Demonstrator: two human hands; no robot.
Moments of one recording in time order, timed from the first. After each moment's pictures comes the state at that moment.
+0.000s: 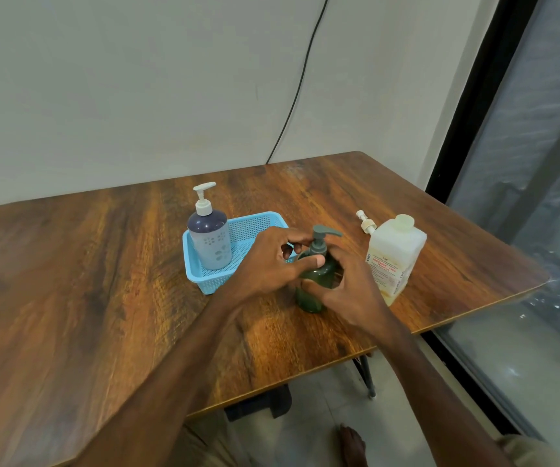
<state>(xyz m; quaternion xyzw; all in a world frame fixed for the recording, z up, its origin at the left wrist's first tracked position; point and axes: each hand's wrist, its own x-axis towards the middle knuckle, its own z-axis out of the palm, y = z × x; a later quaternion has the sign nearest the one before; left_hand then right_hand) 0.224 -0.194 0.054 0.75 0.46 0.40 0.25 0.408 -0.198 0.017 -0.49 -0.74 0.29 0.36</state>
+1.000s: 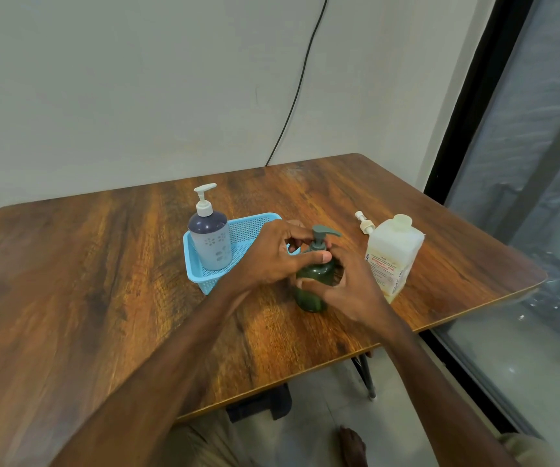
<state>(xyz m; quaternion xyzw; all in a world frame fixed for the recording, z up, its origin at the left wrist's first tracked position) 0.221 -0.170 0.049 0.79 0.40 0.40 0.24 0.409 -0.195 0.016 -0.49 -0.73 0.30 0.37</state>
